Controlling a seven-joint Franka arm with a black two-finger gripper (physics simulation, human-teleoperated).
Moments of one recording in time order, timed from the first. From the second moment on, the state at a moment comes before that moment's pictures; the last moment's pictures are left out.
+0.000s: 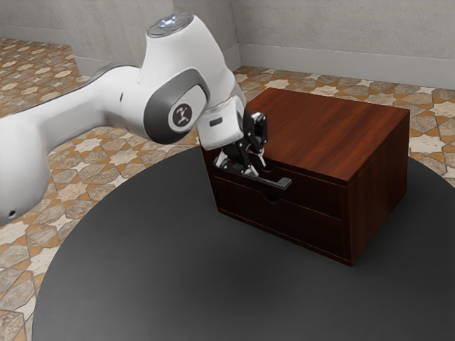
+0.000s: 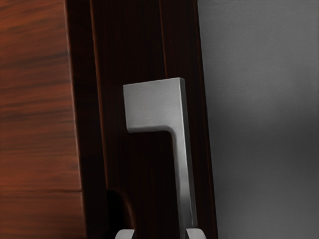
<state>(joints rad) -0.05 0.17 -0.01 -1.54 0.01 2.06 1.61</state>
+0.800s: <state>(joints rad) -0.08 0.06 0.01 -1.74 -0.02 2.08 1.63</state>
